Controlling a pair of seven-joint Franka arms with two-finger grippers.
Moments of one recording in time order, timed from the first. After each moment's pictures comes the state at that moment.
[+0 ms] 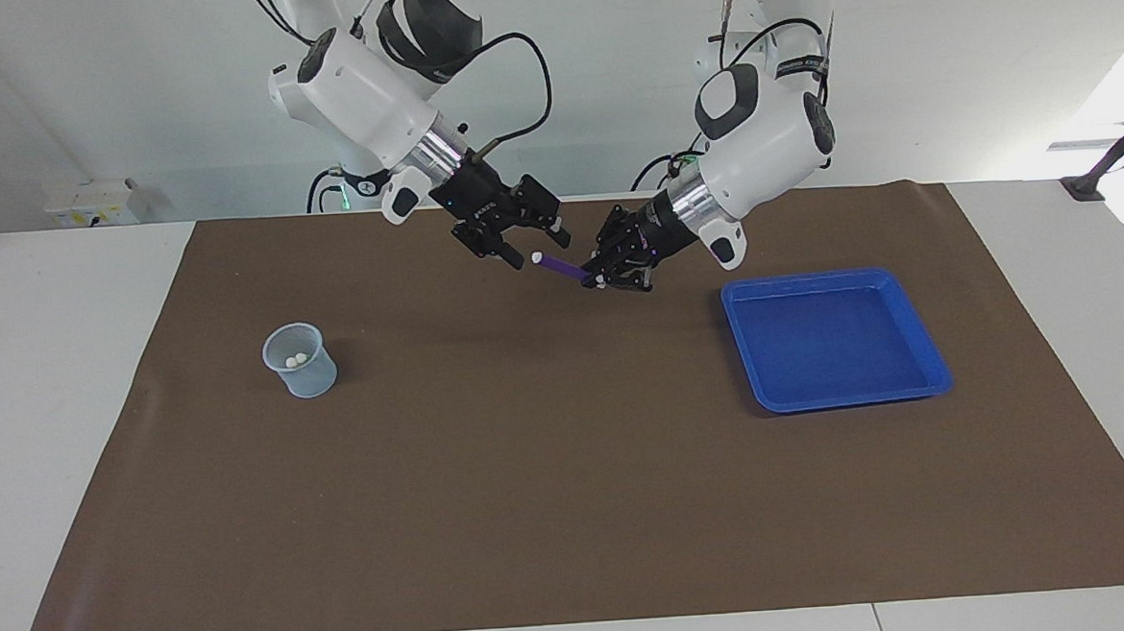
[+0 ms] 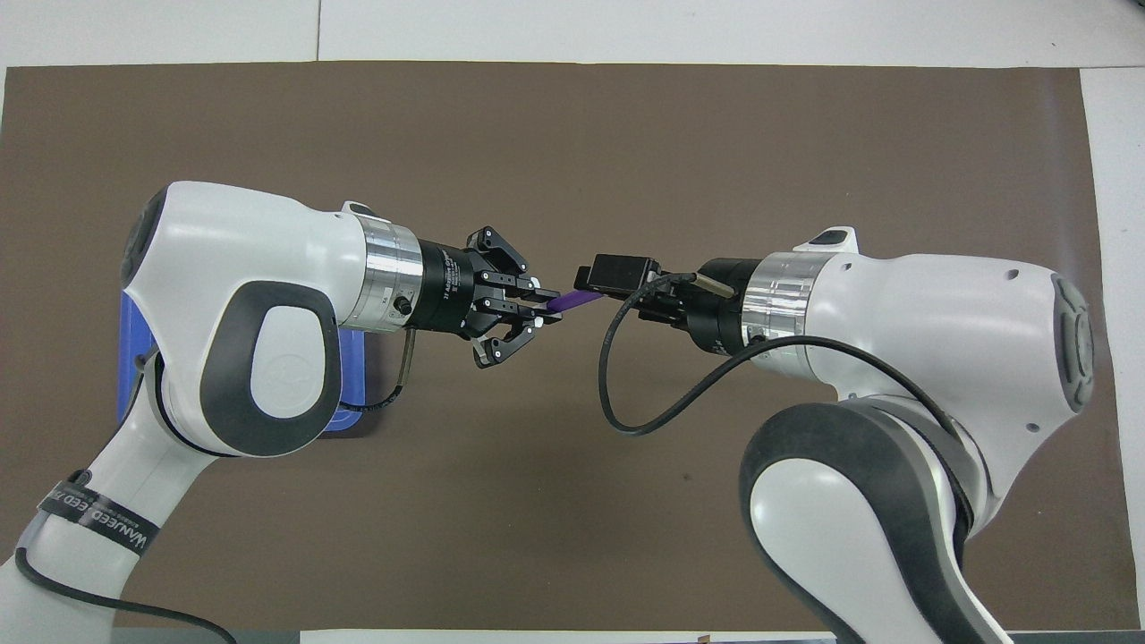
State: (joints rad) left arm -0.18 0.08 -0.34 -1.90 -0.84 2.15 -1.73; right arm 0.32 -0.08 0.12 -2.02 0.77 2.36 0.32
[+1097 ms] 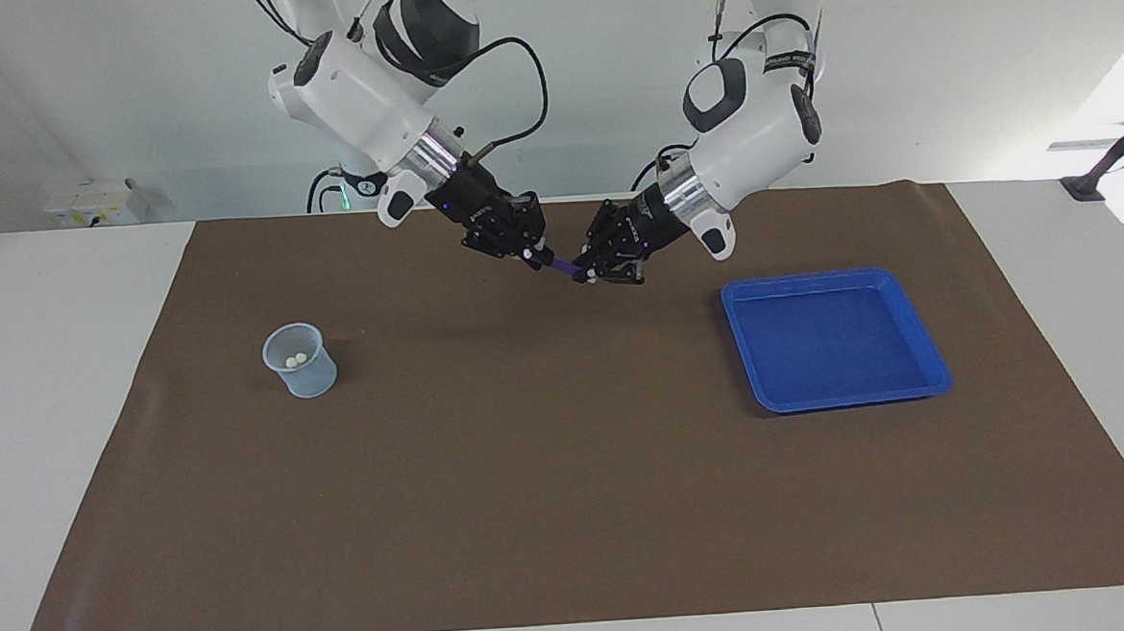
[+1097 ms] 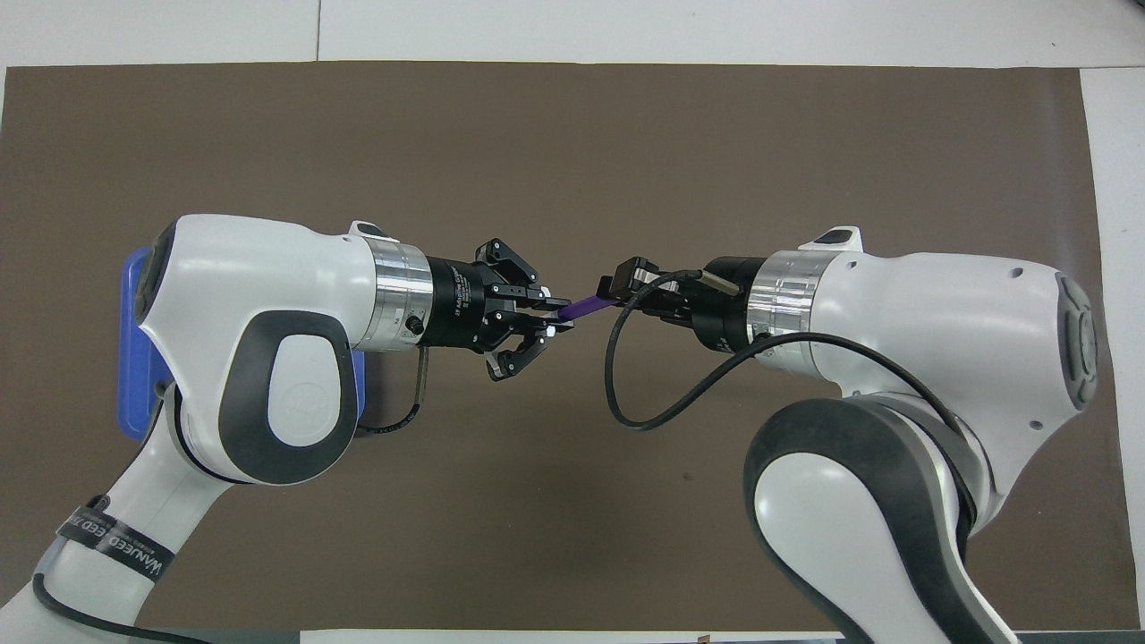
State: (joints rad) left arm -0.21 0.05 -0.34 -1.96 -0.89 2.22 -1.73; right arm 0.32 -0.08 0.12 -2.03 0.77 2.36 0.32
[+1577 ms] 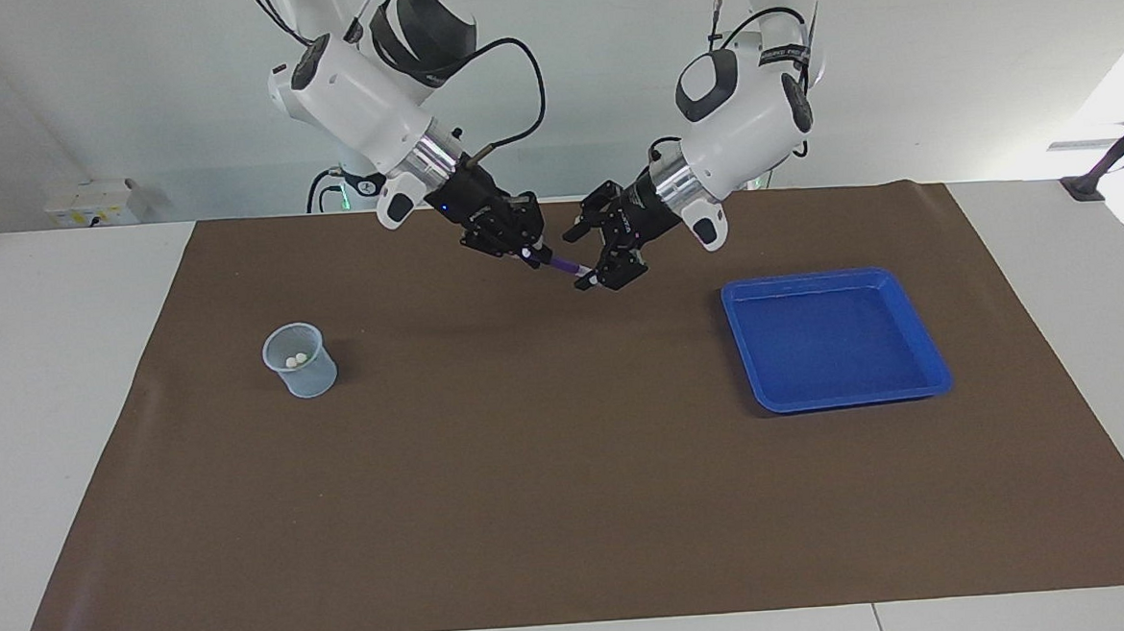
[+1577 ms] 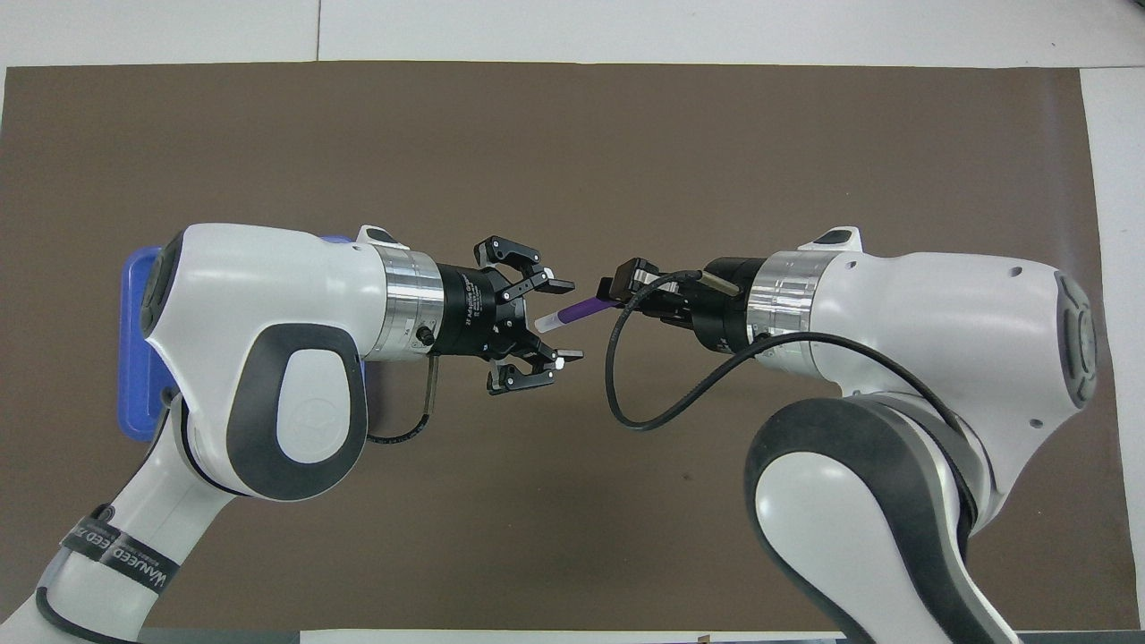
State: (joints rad) left arm -0.23 0.03 -0.34 -1.96 -0.89 2.23 -1.73; right arm 0.28 -0.08 0.11 -2.02 0.74 2.24 0.27
